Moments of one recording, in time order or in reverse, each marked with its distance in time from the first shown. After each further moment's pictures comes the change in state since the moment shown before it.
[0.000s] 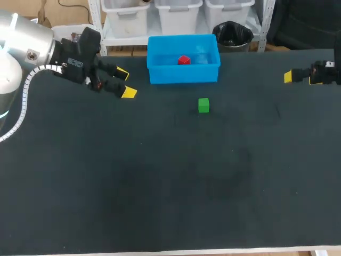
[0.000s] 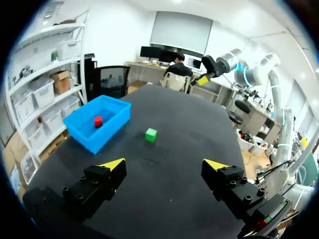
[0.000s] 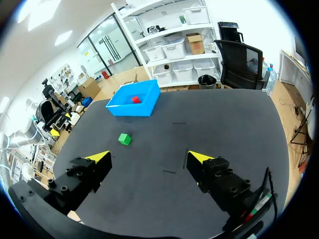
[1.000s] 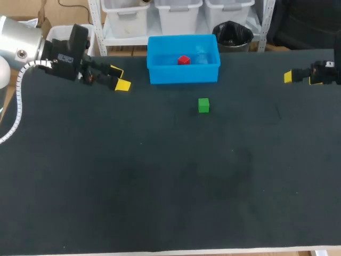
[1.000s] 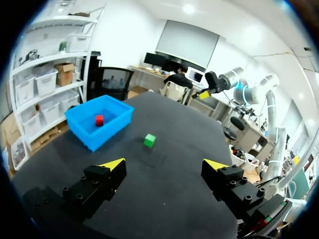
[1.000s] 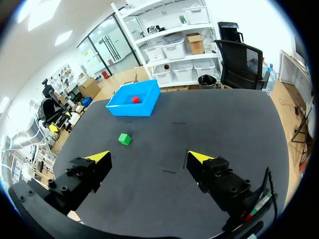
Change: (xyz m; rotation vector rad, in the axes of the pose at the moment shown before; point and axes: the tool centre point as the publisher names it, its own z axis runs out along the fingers) left arm -0.004 0.008 -0.014 0.064 -0.095 -0.127; right arm 0.000 0.000 0.000 0.000 0.000 0.000
